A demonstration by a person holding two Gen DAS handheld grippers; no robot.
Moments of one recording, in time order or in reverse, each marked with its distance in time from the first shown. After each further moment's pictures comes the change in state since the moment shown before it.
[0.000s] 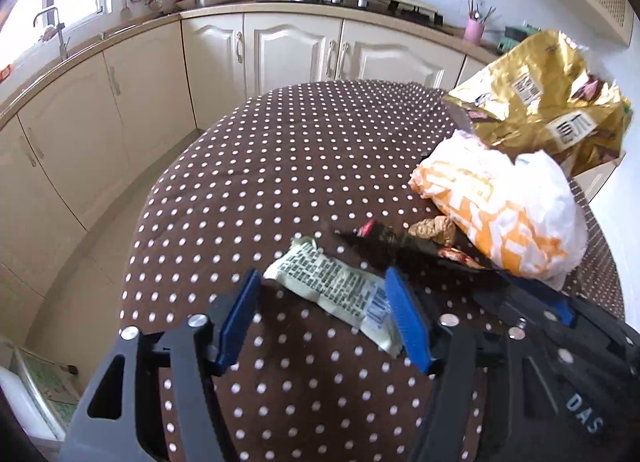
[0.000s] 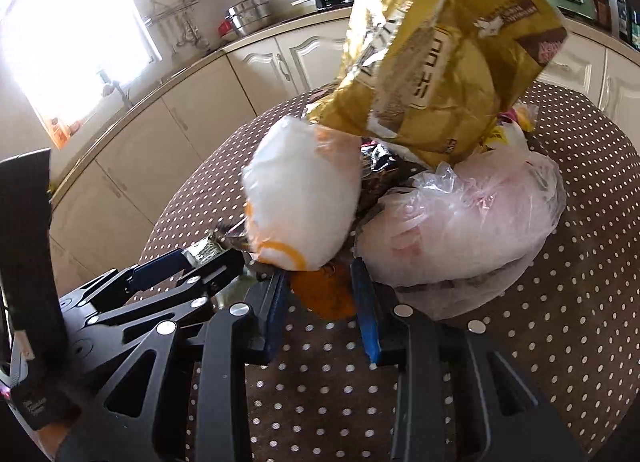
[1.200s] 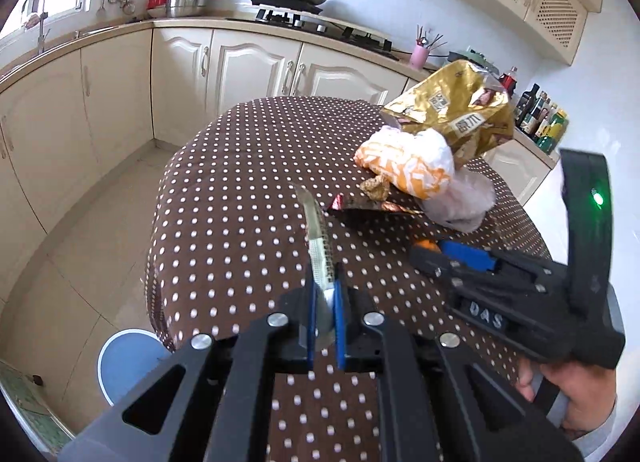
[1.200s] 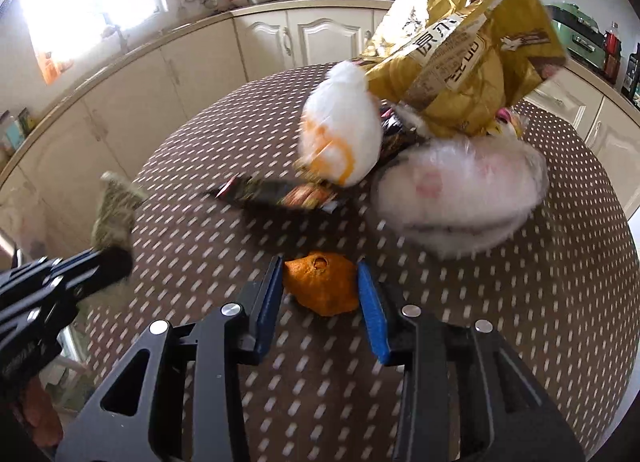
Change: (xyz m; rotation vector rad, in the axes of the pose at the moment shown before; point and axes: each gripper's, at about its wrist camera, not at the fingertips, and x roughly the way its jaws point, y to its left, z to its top) left arm -0.085 0.047 -0.070 0.002 -0.093 -0.251; right arm -0.008 0.041 -0.037 -0.184 0.062 -0.133
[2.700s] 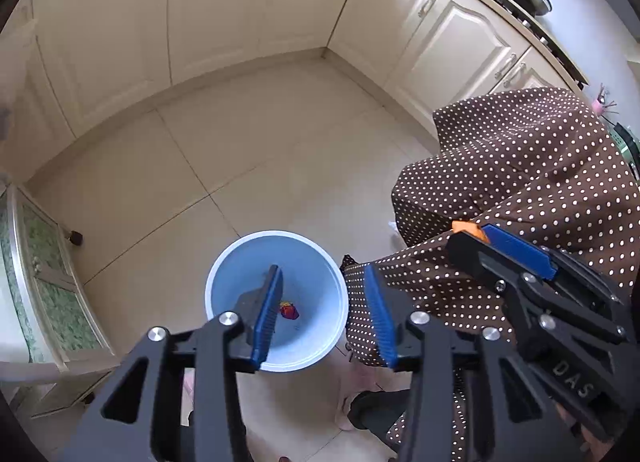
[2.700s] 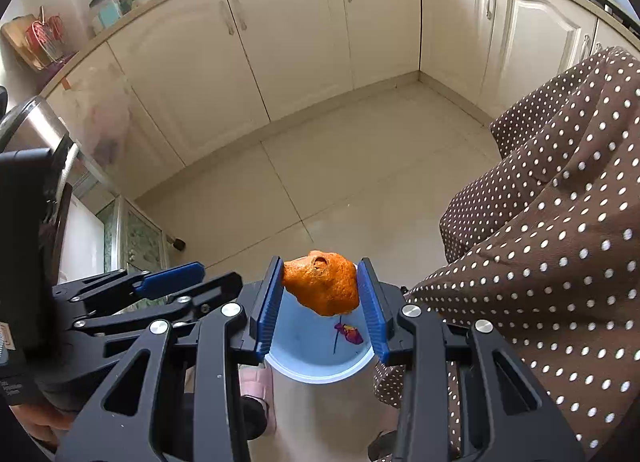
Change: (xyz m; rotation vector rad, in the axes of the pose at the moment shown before) left arm 0.006 0.330 -0.122 -0.477 0.161 0.310; right arm 0.175 0.295 -0.037 -0.322 0.166 0.320
